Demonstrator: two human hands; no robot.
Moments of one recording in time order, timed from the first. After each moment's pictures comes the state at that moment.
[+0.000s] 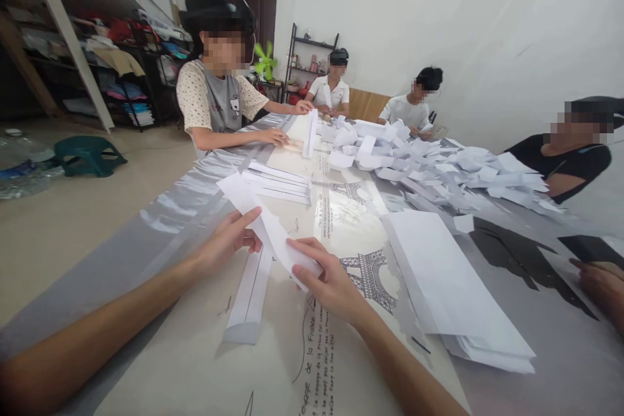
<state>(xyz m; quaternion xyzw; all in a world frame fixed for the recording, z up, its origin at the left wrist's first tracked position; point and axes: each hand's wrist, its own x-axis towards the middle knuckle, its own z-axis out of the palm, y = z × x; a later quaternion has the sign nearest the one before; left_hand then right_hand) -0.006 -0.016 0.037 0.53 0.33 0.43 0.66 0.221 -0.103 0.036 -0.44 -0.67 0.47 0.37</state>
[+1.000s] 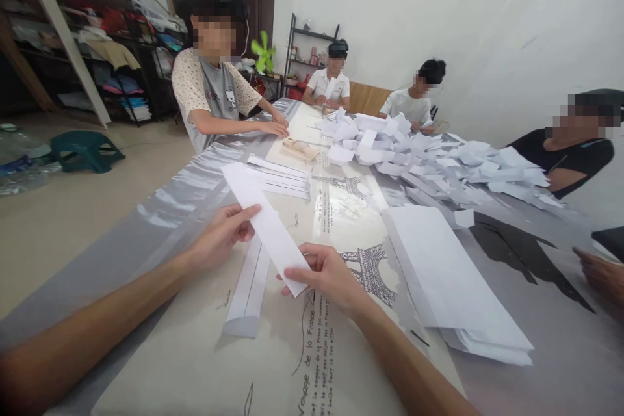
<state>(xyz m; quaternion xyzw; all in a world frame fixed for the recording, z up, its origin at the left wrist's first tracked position) -0.005 -0.013 0.033 0.50 0.35 0.47 0.64 0.219 -0.102 0.038 -0.45 -0.55 0.61 0.35</state>
